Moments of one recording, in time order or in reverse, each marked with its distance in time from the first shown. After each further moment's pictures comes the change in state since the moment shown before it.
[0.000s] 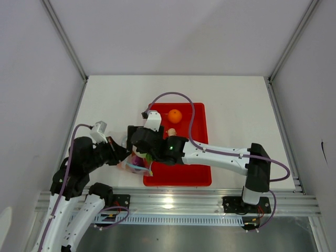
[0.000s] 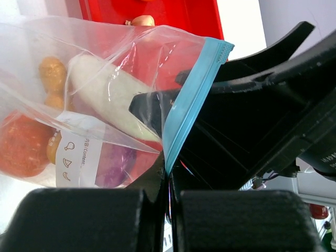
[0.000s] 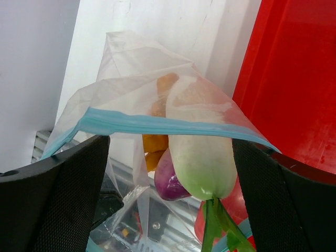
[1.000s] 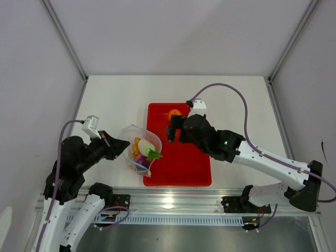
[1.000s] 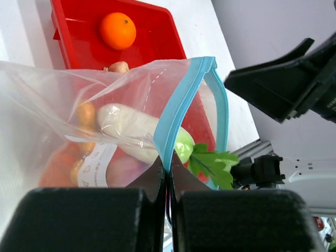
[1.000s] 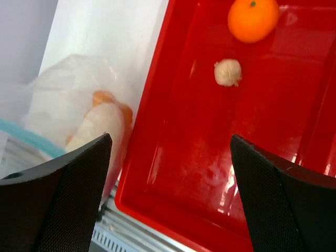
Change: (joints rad) left arm 0.000 0.009 0.116 0.069 -0.001 -0.010; right arm -0.206 -0.482 -0.320 -0.050 -0.086 -0.218
